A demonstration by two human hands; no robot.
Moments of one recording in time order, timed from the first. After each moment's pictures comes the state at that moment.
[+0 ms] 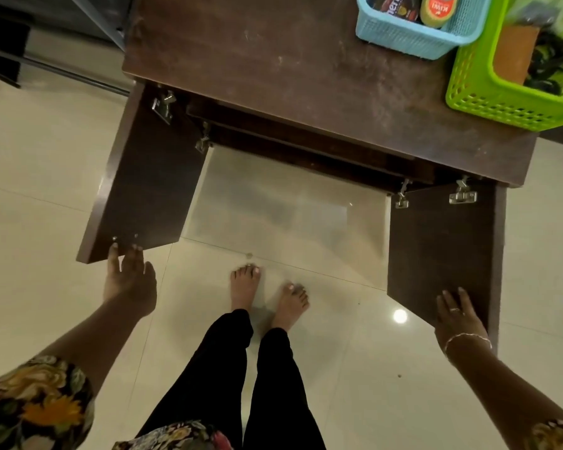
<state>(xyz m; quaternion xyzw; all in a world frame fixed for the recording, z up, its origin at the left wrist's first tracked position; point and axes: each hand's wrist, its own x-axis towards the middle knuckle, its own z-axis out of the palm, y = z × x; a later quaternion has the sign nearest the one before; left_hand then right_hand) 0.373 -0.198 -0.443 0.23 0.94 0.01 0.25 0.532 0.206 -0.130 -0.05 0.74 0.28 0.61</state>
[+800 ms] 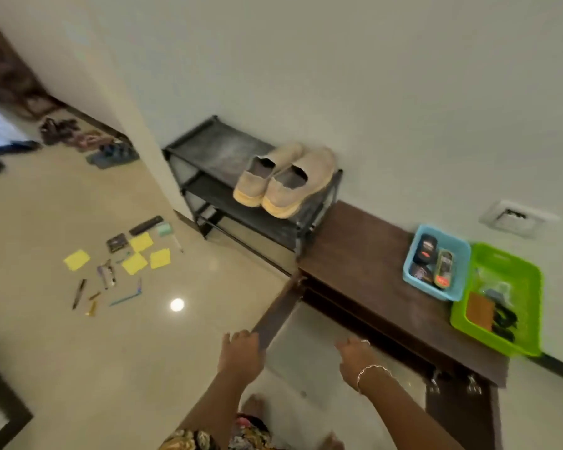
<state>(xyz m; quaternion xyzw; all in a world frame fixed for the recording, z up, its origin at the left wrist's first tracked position) 0.304 -0.263 0.137 0.05 0.95 0.01 0.32 0.317 -0.041 0.144 -0.02 0.94 -0.06 0.35</state>
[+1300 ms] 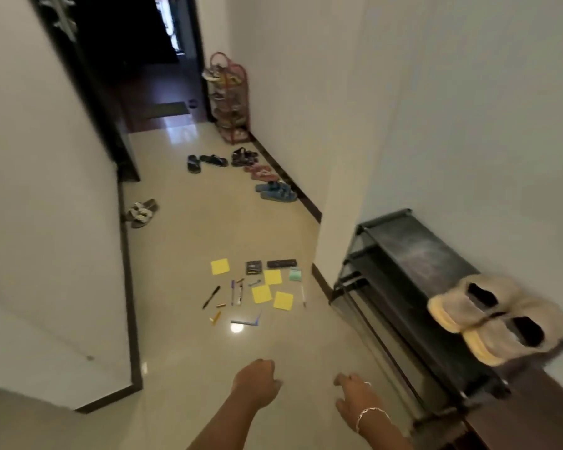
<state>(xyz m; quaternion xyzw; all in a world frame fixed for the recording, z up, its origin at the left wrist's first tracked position) 0.281 -0.606 0.202 -0.21 0.91 0.23 0.27 0.210 -0.416 0.187 -0.21 0.92 -0.05 0.32</state>
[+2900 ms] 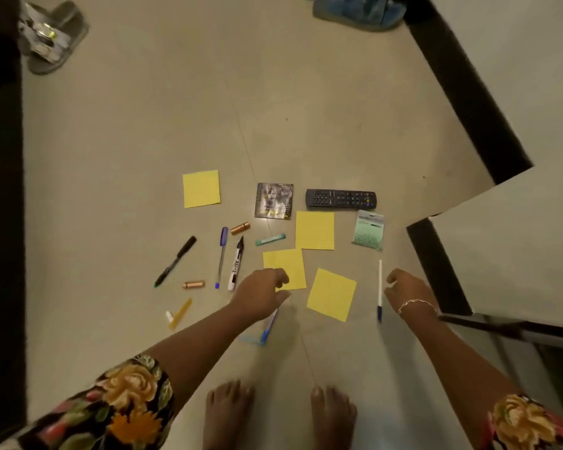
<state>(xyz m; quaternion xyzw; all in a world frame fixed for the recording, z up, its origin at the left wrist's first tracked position) -0.142 -0.906 -0.316 -0.26 0.86 0.35 0.26 -0.297 -0.698 -0.349 -0.08 0.93 -0.03 0.36</state>
